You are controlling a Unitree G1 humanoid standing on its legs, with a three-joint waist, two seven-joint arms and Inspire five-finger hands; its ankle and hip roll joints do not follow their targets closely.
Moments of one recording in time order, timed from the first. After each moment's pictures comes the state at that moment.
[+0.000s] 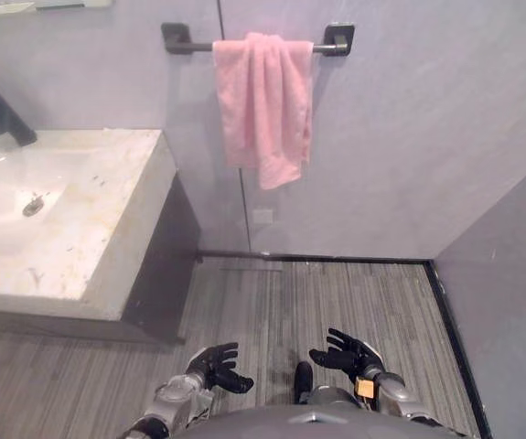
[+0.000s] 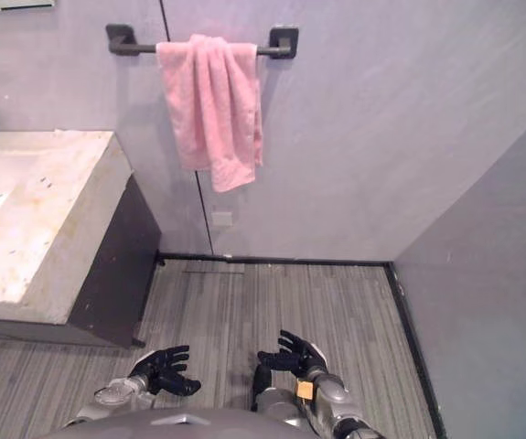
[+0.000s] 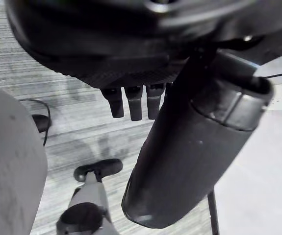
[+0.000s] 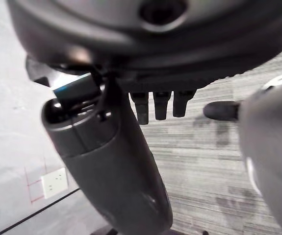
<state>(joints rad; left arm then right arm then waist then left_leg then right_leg) 0.00 0.19 -0.39 1.02 -0.31 -0.07 -0.11 -0.04 -0.20 0.26 1.12 0.40 -0.16 0.12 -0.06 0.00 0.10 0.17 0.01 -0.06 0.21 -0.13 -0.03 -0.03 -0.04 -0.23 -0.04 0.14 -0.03</state>
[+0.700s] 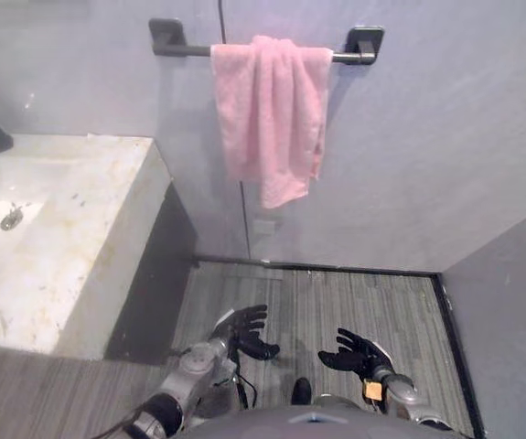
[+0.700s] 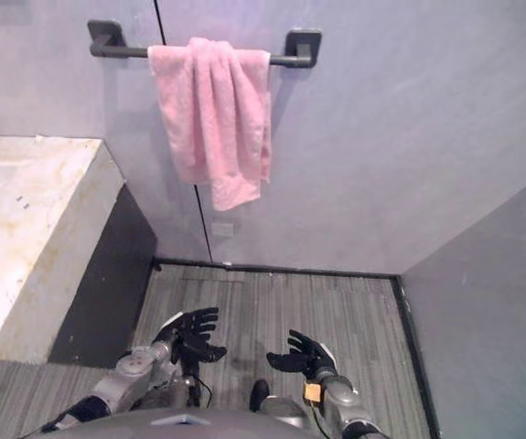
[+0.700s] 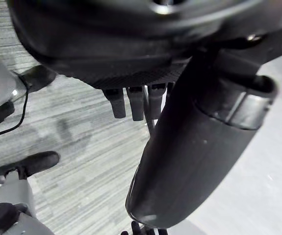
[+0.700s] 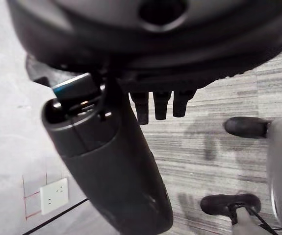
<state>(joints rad) -0.04 0.22 -0.54 0.74 -0.35 -0.06 -0.09 -0.01 -0.24 0.28 1.08 0.41 -0.18 0.08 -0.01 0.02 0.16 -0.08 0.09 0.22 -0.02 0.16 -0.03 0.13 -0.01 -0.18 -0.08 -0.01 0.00</state>
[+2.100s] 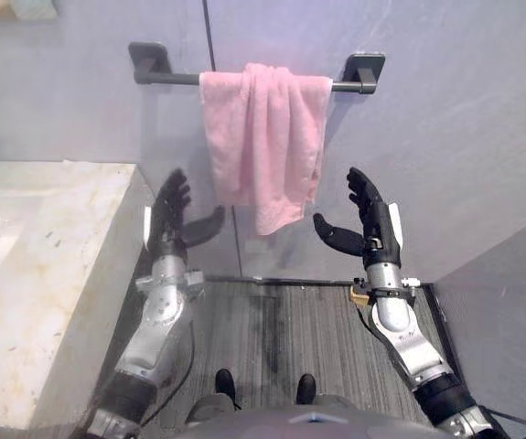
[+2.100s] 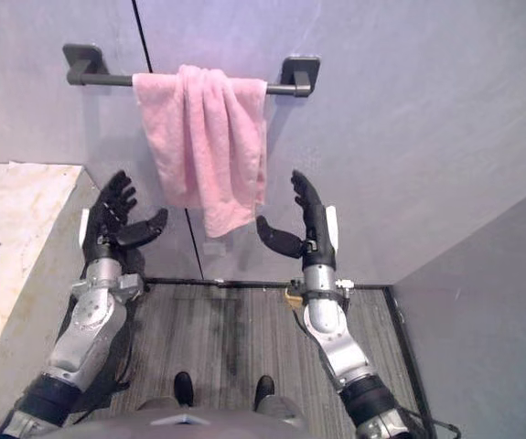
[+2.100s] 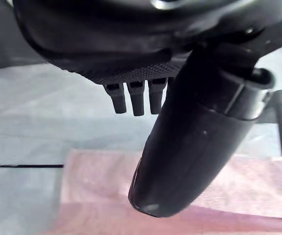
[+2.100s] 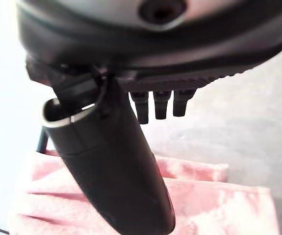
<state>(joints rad) -0.02 0.34 -0.25 -0.01 -0.33 -0.24 0.51 -0.05 -0.35 0.32 0.14 0.05 -0.36 -0.44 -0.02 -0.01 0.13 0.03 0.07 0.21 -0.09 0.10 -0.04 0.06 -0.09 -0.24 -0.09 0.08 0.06</state>
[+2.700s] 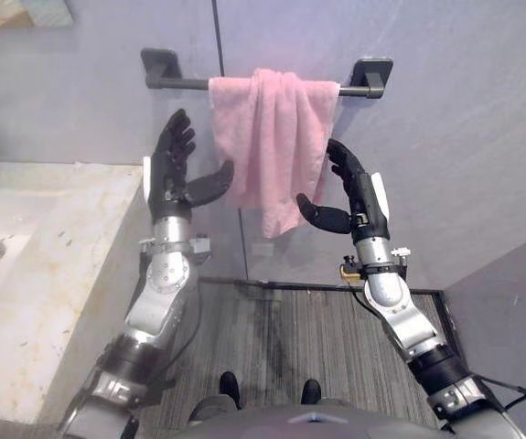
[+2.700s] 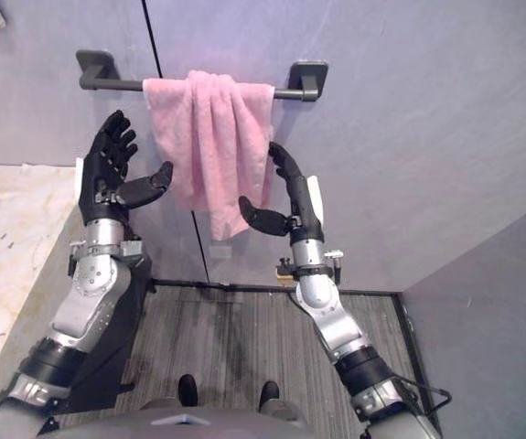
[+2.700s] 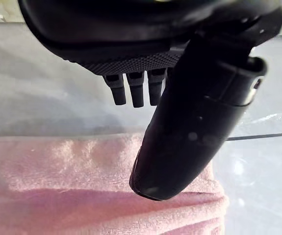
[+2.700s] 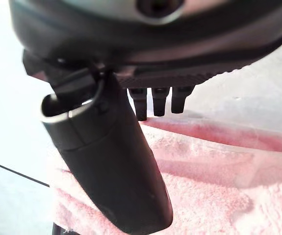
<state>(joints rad) -0.23 0.36 -0.26 0.00 -0.30 -0.23 0.48 -0.21 -0.38 0.36 0.14 0.03 -0.31 -0.34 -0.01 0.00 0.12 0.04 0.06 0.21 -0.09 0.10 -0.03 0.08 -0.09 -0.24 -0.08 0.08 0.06</state>
